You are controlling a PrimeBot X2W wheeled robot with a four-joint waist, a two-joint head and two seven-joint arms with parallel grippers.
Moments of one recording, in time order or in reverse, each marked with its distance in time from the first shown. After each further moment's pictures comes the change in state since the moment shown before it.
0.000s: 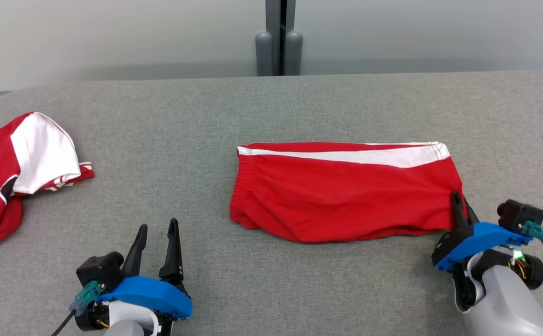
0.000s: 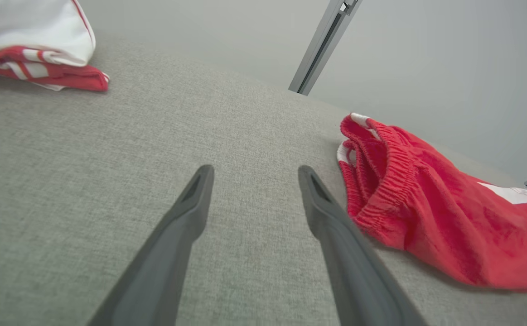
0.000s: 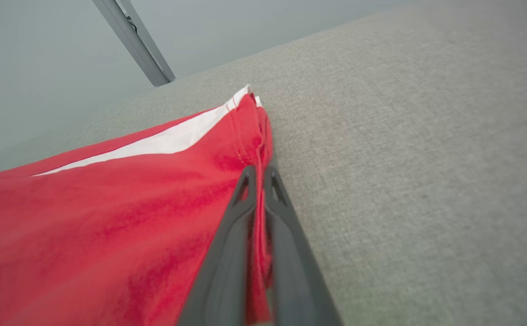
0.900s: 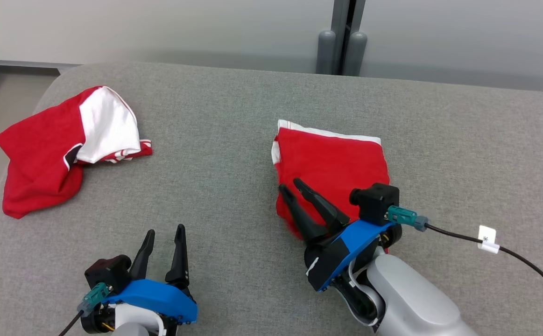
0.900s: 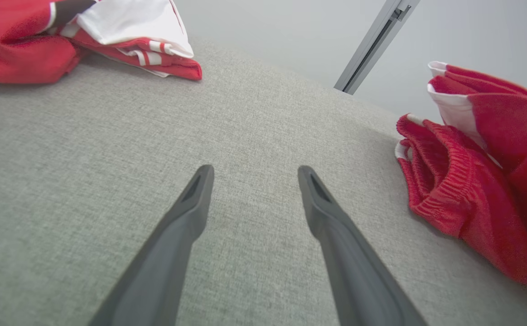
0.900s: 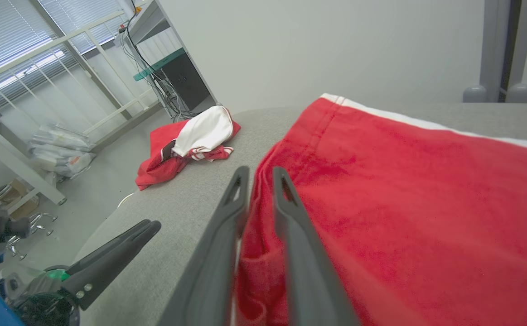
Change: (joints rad) left arm 0.003 0.000 -0.033 0.030 -0.014 0.000 0.000; right arm -0.004 -0.001 0.848 -0.381 0.451 0.000 0.034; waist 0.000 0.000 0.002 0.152
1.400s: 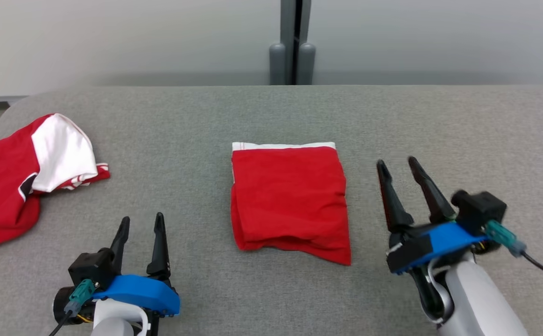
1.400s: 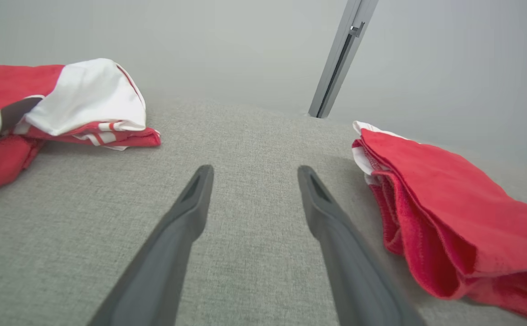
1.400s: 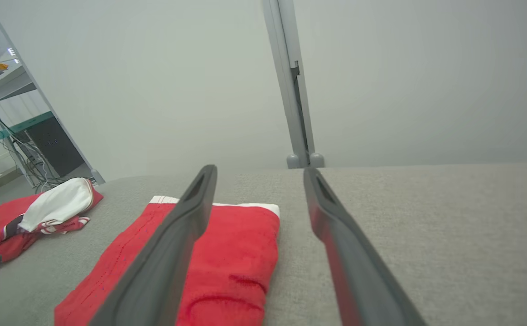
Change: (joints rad) left arm 0.018 -0.001 0.106 -0.094 0.194 0.027 0.000; right arm 0.173 -0.001 -0.461 -0.159 -0.333 0.000 -0.035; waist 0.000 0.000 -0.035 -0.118
